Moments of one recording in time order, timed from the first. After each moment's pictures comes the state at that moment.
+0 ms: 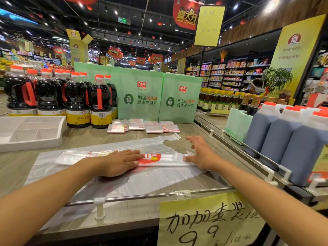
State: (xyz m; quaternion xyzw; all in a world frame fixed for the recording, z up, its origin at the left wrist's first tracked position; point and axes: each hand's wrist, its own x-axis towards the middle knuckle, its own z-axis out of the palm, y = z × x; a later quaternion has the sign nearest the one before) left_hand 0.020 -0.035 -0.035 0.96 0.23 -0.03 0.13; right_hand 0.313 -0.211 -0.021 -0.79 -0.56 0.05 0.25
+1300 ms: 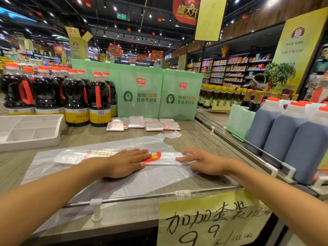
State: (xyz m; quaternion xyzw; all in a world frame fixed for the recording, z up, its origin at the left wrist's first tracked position) left_hand 0.036 -0.047 -0.038 0.97 0.19 -0.04 0.12; right_hand 0.307 -0.239 -0.010 -0.72 -0.66 0.18 0.09
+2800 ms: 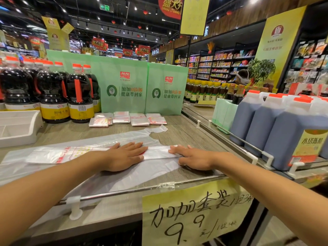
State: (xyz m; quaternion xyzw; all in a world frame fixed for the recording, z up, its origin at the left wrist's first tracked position) left_hand 0.079 -0.060 -0.040 0.97 0.21 -0.08 0.06; right_hand 0.317 -0.249 -0.020 -0.75 -0.64 0.17 0.04
